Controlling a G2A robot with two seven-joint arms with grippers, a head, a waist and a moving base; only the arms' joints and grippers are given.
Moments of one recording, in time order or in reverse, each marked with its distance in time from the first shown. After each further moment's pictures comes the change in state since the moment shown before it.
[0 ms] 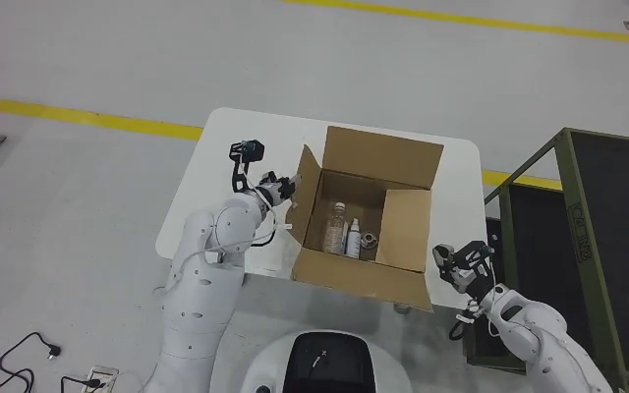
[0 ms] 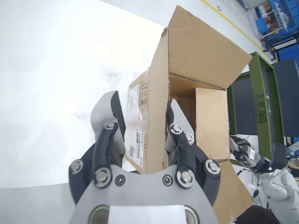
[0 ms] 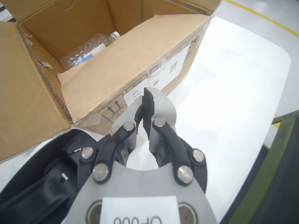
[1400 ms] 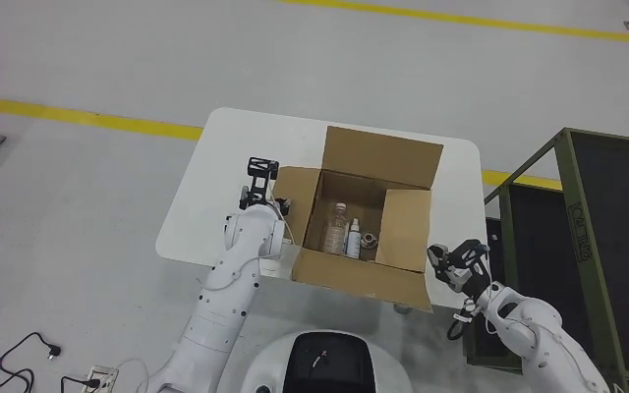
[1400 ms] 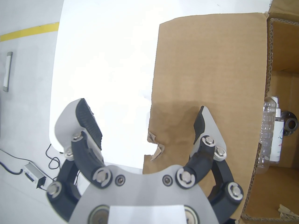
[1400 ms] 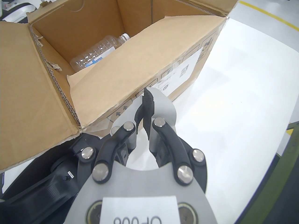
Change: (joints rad) left arm -0.051 -0.001 0.175 0.223 0.526 0.108 -0.023; right arm 0.028 -0.013 -0.011 0.021 0.003 -0.053 0.011
